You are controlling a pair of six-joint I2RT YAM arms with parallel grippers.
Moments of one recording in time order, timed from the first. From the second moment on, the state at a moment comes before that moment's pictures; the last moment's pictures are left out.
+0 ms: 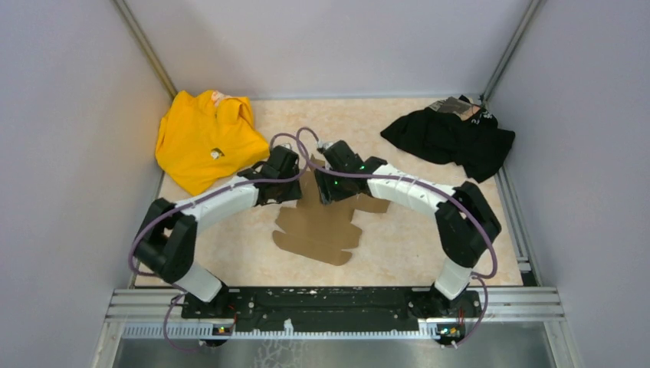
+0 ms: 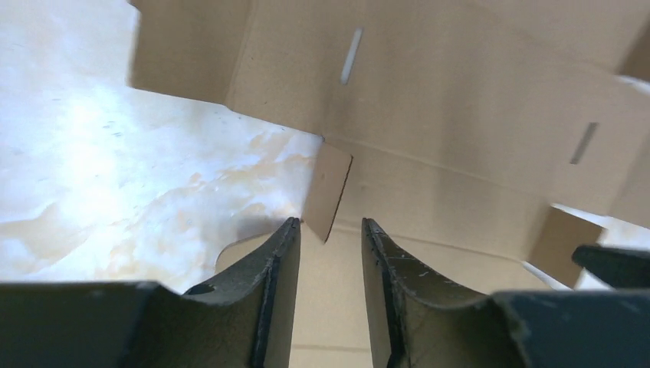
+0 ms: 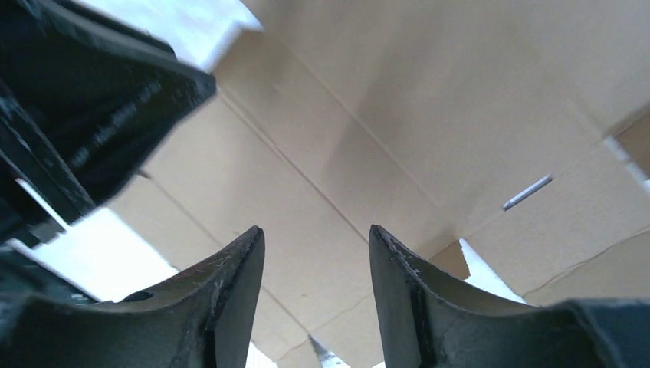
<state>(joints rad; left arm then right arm) -0.61 1.61 0.97 -0.31 -0.17 -0.63 0.79 1.74 1.22 -0.48 -0.01 0.36</state>
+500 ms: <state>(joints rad) -0.56 1.19 0.96 -0.47 -0.07 -0.61 0.50 1.60 1.45 -0.60 -0.11 0.25</state>
